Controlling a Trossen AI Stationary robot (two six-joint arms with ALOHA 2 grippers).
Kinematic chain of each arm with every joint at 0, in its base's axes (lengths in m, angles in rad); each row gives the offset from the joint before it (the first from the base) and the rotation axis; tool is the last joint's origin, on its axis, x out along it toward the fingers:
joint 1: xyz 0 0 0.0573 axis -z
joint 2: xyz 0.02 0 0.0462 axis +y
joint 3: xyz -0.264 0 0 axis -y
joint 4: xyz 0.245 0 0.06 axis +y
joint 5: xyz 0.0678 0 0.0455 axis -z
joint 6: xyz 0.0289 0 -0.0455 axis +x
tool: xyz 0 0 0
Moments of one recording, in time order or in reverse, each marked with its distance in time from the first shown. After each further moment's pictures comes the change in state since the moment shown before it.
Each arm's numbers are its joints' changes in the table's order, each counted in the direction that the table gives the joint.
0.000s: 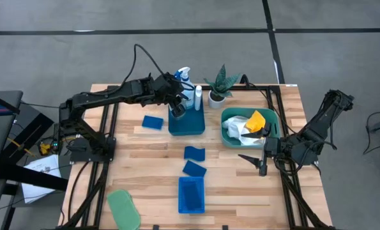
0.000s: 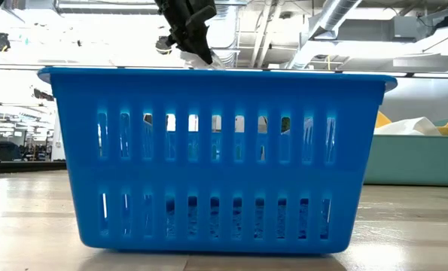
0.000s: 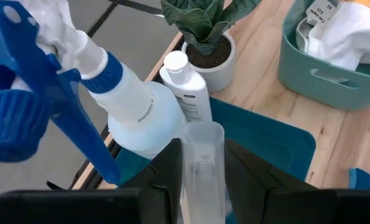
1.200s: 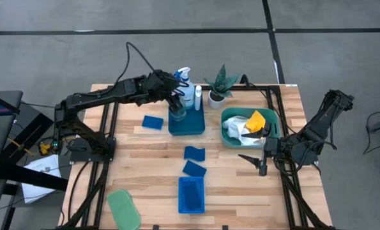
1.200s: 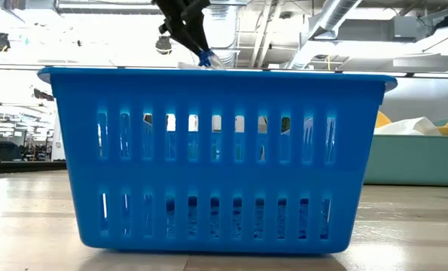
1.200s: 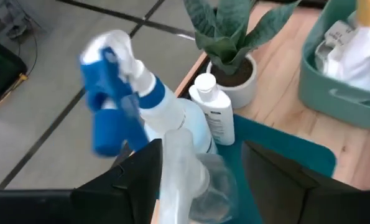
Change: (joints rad) left arm 0.018 -0.061 0.000 -0.010 -0.084 0.018; right arm 0.000 0.000 0.000 0.004 -0.001 0.000
